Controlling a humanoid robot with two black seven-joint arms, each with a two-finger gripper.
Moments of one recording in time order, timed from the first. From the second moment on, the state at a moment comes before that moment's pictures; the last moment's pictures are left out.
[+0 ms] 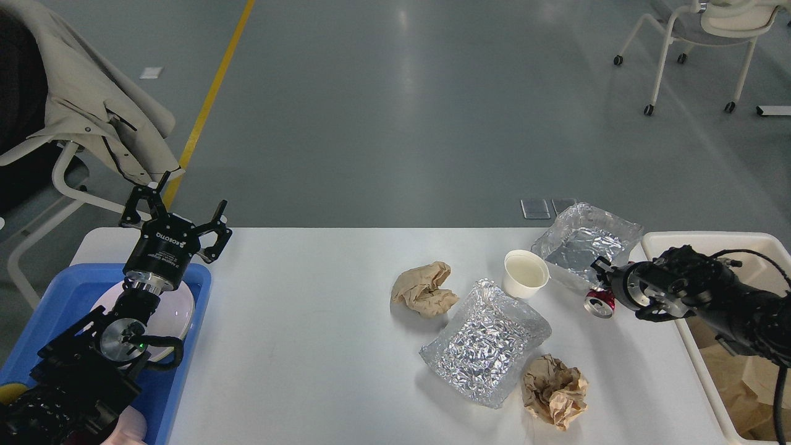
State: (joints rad) left arm -0.62 0.22 -0.87 -0.33 -0.08 -0.78 -0.39; right arm 1.01 -0.31 -0.60 0.41 -0.08 0.19 -0.22
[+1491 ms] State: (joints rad) left arm -0.62 0.22 -0.87 -0.33 -0.08 -0.78 -0.39; right arm 1.35 -0.98 -1.09 0.58 -0.51 0.26 0.07
